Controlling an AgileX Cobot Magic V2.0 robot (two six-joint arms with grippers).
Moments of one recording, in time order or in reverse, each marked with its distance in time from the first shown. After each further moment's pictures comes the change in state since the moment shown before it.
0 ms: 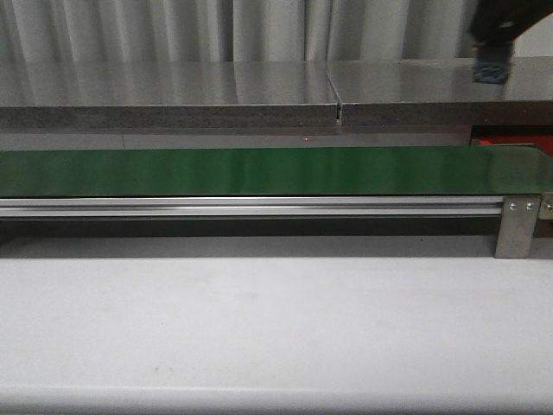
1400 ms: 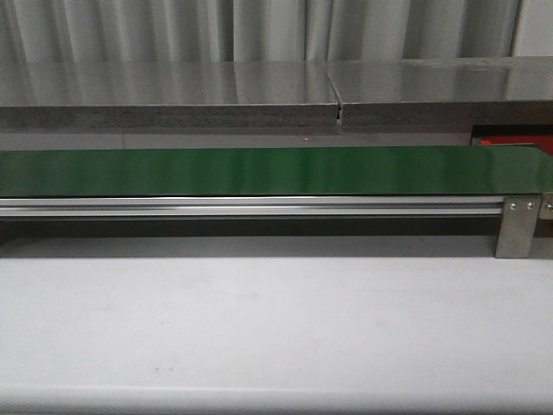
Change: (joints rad) left arm 0.000 0.000 0.000 0.000 0.000 0.000; right arm -0.316 0.345 -0.002 0.070 -0.203 0.053
